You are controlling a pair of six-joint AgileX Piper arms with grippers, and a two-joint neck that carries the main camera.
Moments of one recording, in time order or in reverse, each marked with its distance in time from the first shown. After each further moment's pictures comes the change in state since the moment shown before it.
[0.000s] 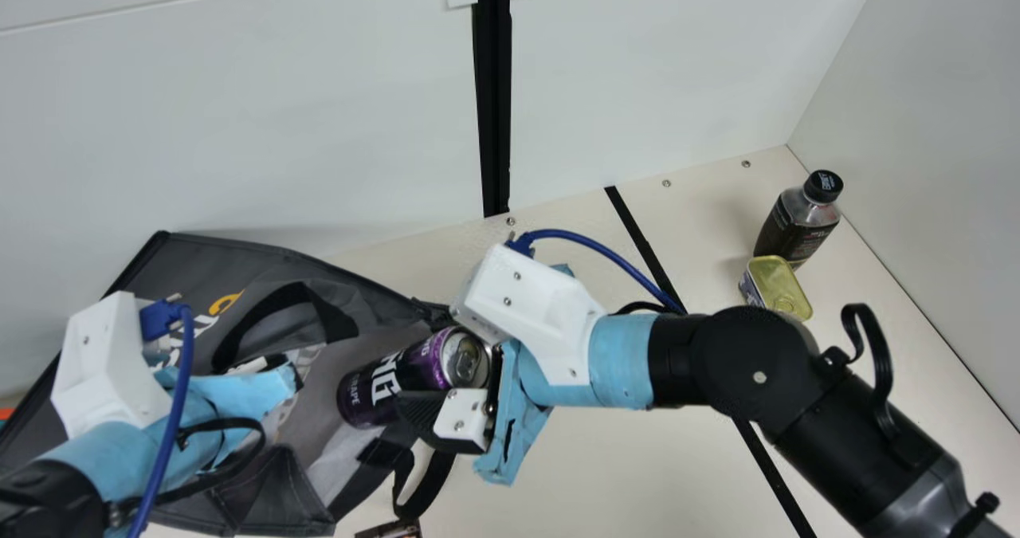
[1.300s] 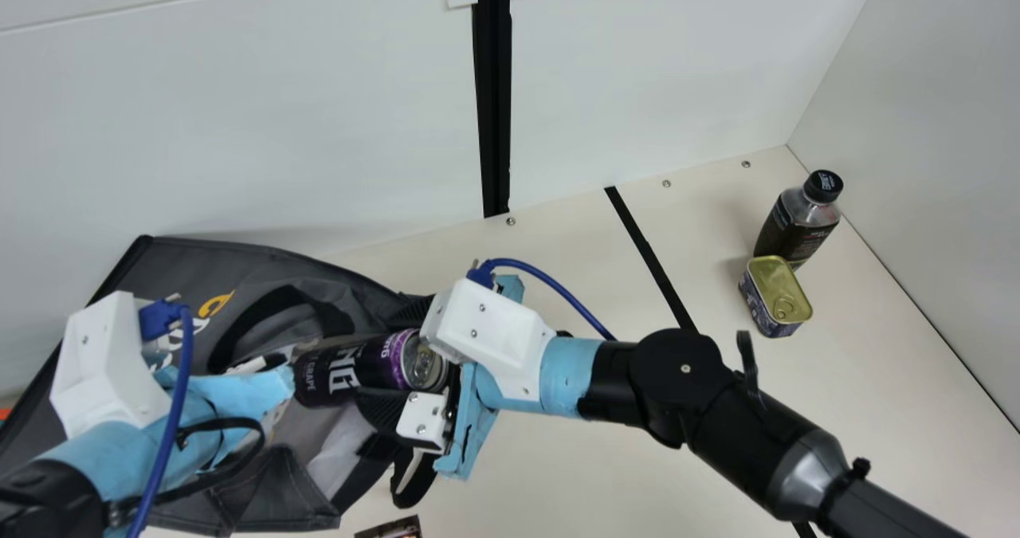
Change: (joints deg) left arm 0.0 0.0 0.0 0.0 0.0 0.0; right arm 2.1 8.0 10.3 37.0 -11.7 -44.4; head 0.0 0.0
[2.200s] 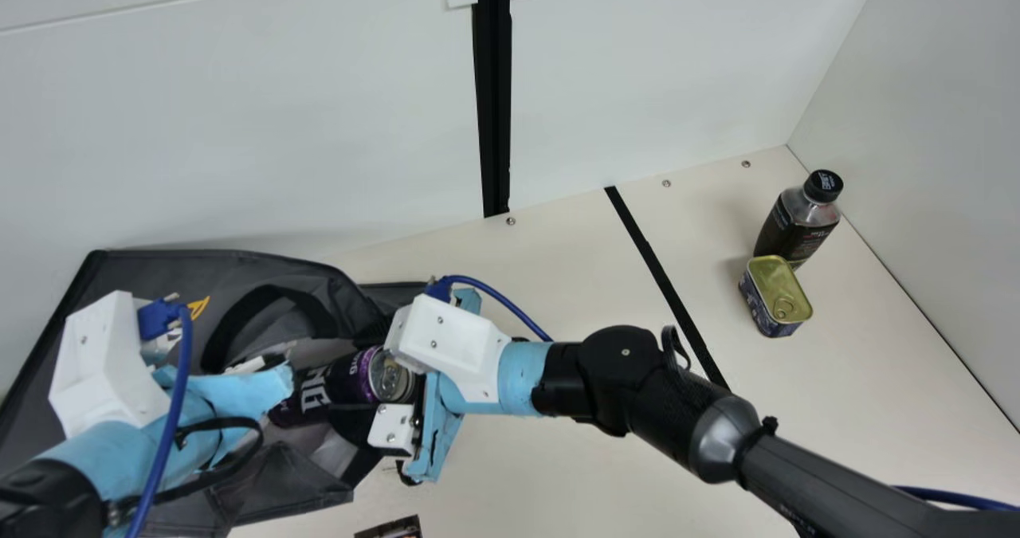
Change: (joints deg) left arm 0.0 0.0 0.0 0.0 0.0 0.0; right arm 2.7 9.6 -1.8 9.1 2.2 -11.6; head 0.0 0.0
